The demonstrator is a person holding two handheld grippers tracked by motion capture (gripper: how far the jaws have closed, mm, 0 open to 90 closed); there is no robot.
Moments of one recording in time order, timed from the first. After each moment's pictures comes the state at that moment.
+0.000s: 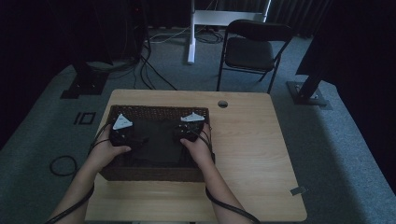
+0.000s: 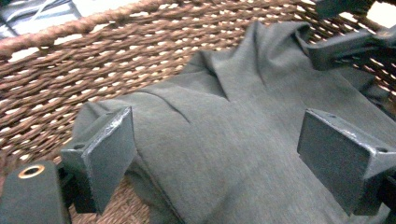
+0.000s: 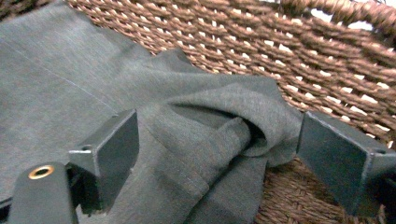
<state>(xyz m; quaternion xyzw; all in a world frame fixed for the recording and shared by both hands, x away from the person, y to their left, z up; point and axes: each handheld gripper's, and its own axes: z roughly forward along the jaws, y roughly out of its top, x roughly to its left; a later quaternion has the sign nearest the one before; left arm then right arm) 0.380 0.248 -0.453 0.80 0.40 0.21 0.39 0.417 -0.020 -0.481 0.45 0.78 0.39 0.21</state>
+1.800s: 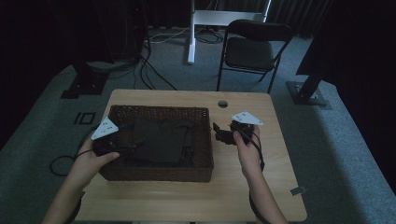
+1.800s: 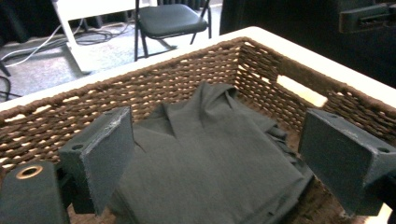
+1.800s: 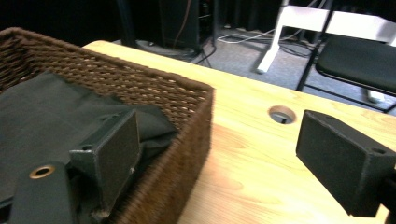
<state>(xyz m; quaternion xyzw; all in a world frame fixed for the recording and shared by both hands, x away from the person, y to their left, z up) 0.311 0.250 -0.396 0.76 0.37 0.21 0.48 0.362 -0.162 -0.409 0.45 0.71 0.46 0.29</state>
